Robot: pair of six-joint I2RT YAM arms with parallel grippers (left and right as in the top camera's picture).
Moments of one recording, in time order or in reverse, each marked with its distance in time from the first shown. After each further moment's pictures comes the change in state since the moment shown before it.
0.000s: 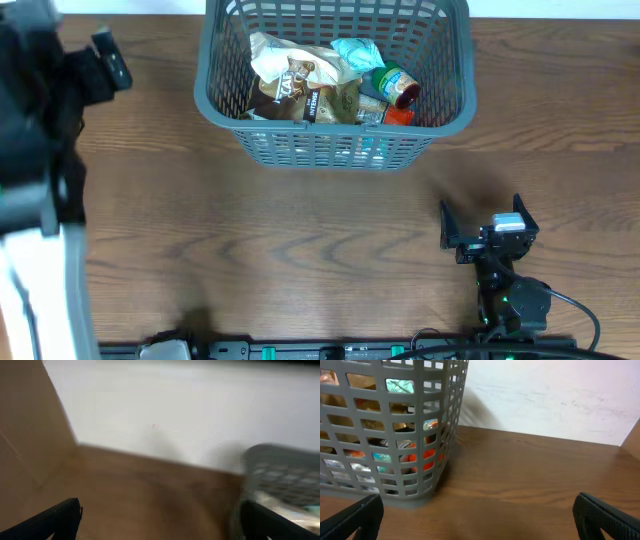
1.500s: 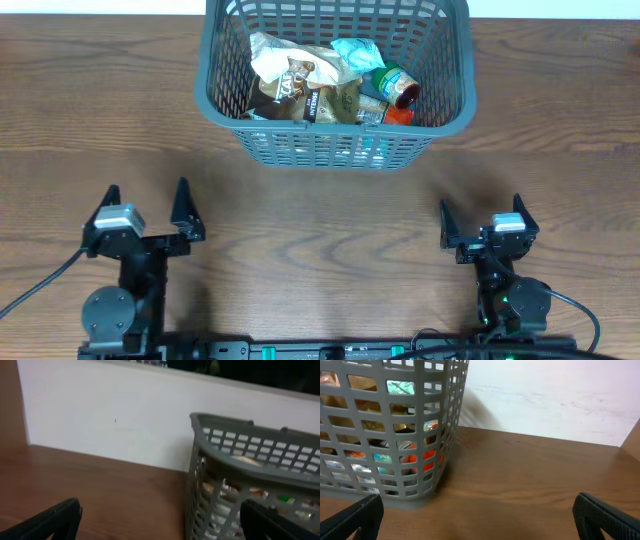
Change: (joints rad) left arm -0.167 -1.035 -1.191 0.511 0.003 -0.146; right arm 0.001 -0.004 0.000 0.000 0.000 0.000
